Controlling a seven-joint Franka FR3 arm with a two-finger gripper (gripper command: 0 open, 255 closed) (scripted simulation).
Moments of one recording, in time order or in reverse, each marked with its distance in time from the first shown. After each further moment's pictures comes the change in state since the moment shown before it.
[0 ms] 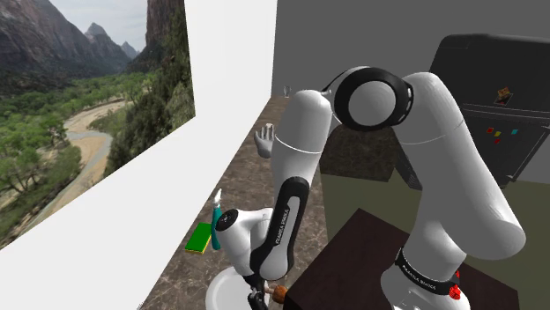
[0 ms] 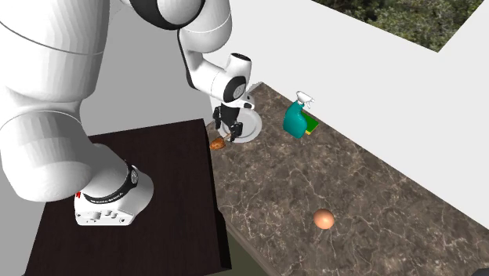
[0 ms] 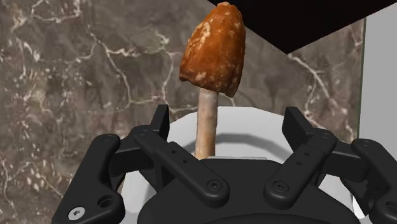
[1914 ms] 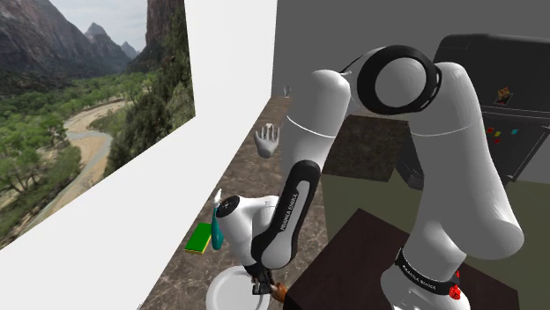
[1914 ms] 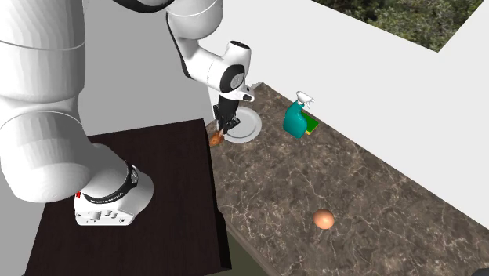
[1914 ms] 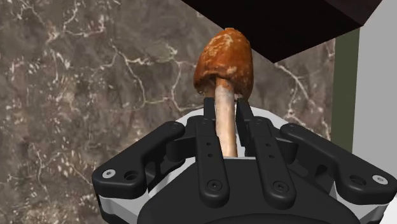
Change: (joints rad) arm -0.028 -0.136 0.037 -0.068 0.034 -0.065 -0.023
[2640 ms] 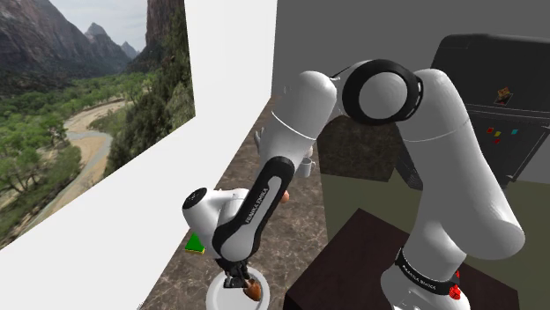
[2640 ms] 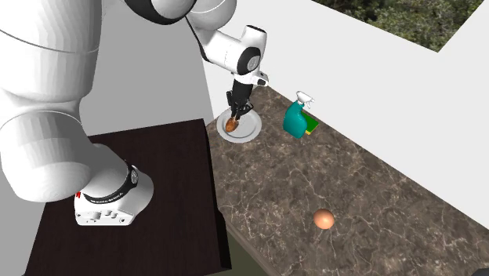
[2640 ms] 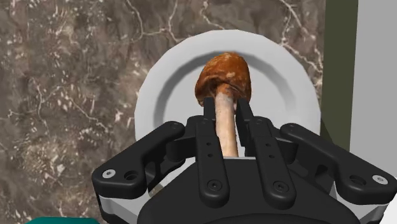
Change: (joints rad) arm 0.017 0.094 0.012 0.271 0.026 -0.180 -0.025
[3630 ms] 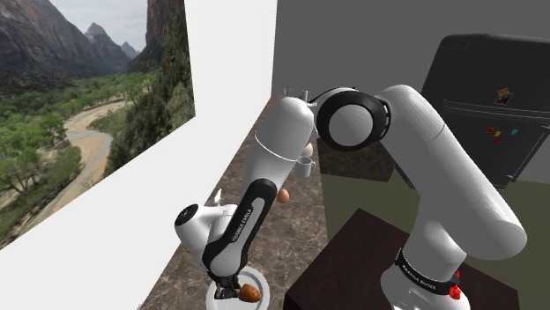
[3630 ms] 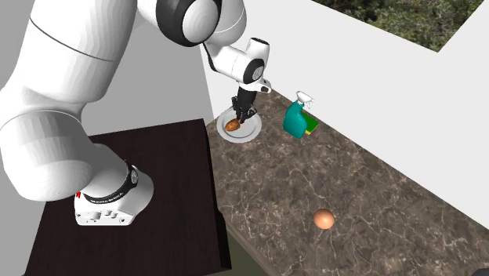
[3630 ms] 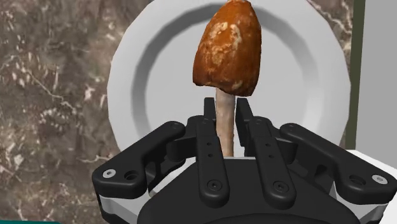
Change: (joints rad) arm 0.034 0.187 -0.030 0.164 -0.023 0.033 0.010
